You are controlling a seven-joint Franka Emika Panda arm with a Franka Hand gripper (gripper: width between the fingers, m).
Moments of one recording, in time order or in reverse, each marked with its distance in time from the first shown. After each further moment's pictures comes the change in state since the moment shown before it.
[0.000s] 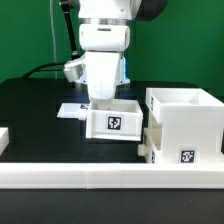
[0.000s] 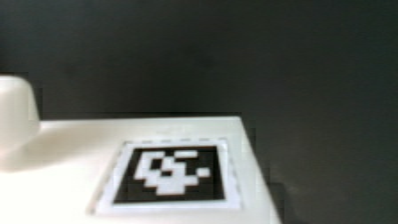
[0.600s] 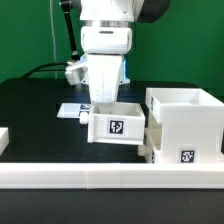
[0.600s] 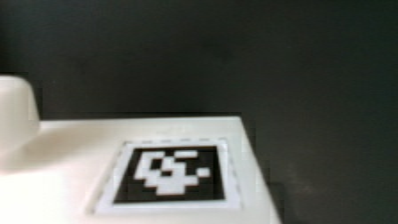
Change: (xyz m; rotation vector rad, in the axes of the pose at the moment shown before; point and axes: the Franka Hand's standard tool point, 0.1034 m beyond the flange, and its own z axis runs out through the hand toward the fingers) arm 0.001 -0.001 0.004 0.004 0.002 0.005
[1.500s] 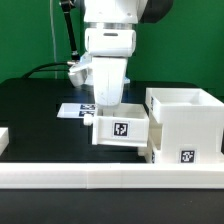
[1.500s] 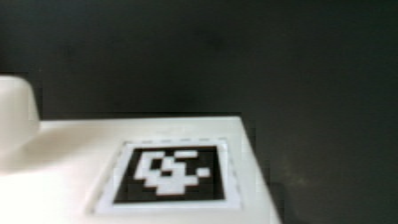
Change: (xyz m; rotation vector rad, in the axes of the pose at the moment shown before) arm 0.006 -0.002 0.002 0.021 -0.002 -0.008
